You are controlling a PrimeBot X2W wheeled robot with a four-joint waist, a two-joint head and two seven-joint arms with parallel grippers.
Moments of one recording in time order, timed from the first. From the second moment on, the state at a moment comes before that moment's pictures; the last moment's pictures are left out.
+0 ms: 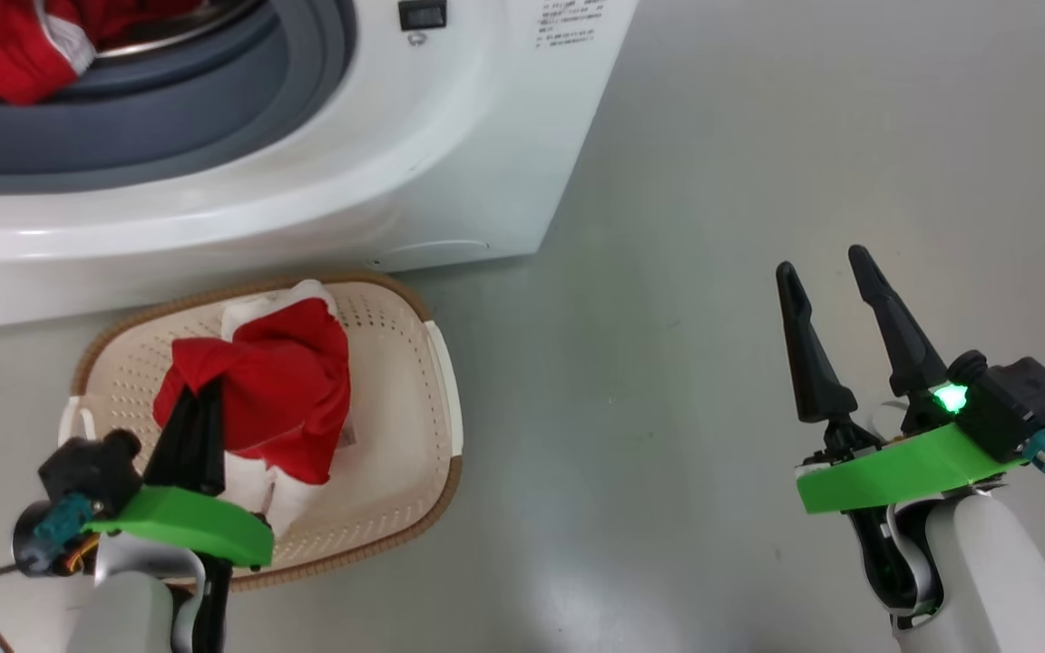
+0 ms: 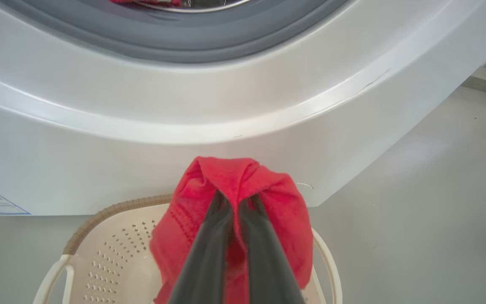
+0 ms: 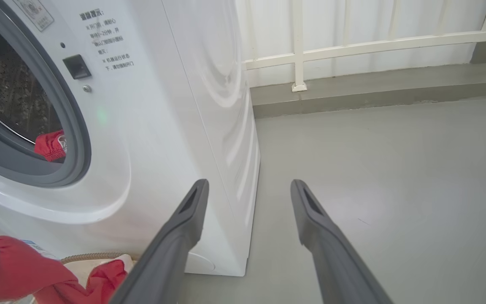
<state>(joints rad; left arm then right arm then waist) -0.38 0.06 0.06 0.53 -0.25 -0.13 -0.26 -0.26 -0.05 0.08 0.14 0.36 0.12 -0.26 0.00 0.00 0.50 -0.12</state>
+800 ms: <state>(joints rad) -0.76 0.15 -0.08 1.02 -0.20 -0.13 -0.26 -0.38 -0.05 0.08 0.08 0.38 0.12 -0.26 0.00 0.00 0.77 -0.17</state>
